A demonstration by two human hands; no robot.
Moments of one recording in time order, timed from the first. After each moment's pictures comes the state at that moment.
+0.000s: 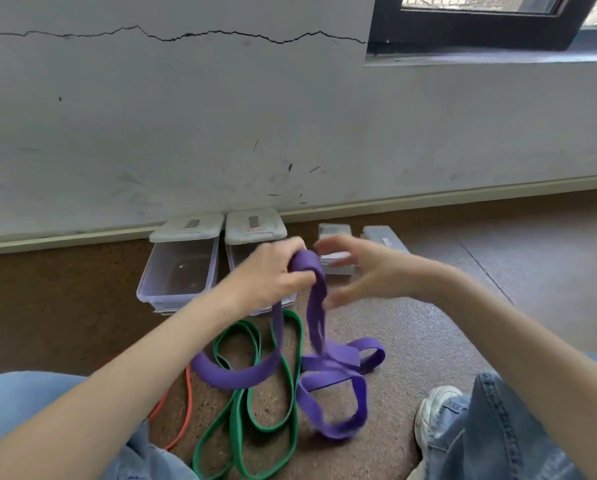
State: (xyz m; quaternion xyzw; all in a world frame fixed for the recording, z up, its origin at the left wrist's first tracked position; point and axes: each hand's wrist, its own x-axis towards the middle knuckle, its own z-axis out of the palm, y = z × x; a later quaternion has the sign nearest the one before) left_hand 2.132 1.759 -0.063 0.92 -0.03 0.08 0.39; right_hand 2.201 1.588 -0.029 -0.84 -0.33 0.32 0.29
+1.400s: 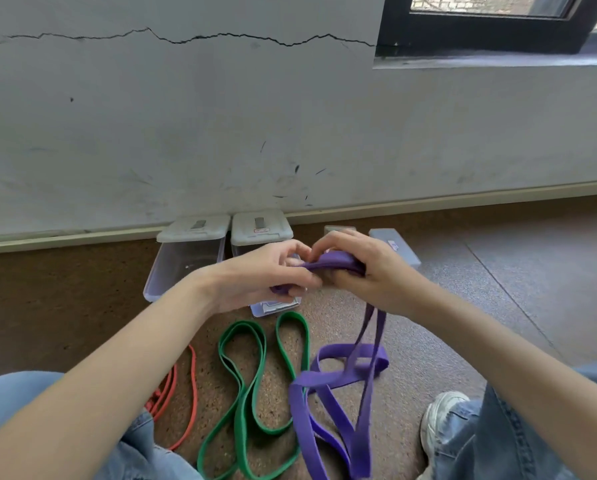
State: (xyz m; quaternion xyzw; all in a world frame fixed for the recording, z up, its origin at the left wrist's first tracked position) left_hand 2.122 1.774 -0.049 0.69 0.01 -0.20 0.70; right_hand 2.191 1.595 -0.042 -0.79 -0.49 0.05 0.35
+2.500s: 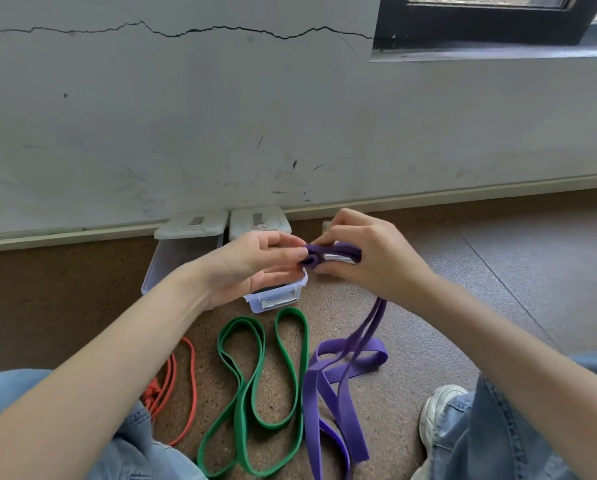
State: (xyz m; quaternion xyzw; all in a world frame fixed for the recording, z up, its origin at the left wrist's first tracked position) left_hand 2.122 1.784 -0.049 0.63 0.08 -0.12 0.76; right_hand 2.192 1.597 -0.031 -0.82 -0.49 -0.05 0.29
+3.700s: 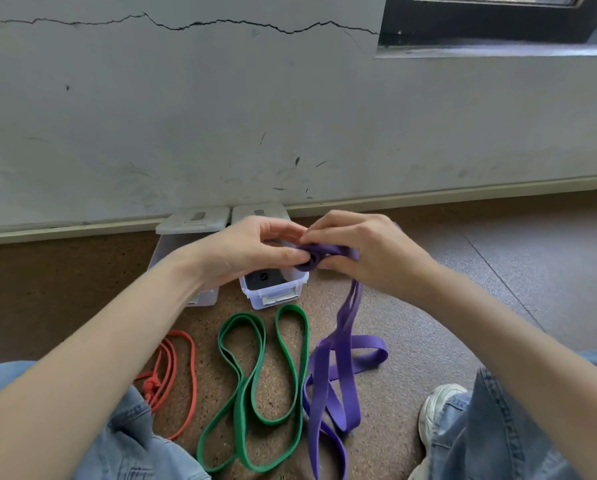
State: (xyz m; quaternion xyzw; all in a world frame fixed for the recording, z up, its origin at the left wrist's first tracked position) left_hand 2.125 1.793 -0.042 0.76 0.00 -0.11 0.64; right_hand 2.190 1.601 -0.021 -0.78 -0.57 -0.05 0.25
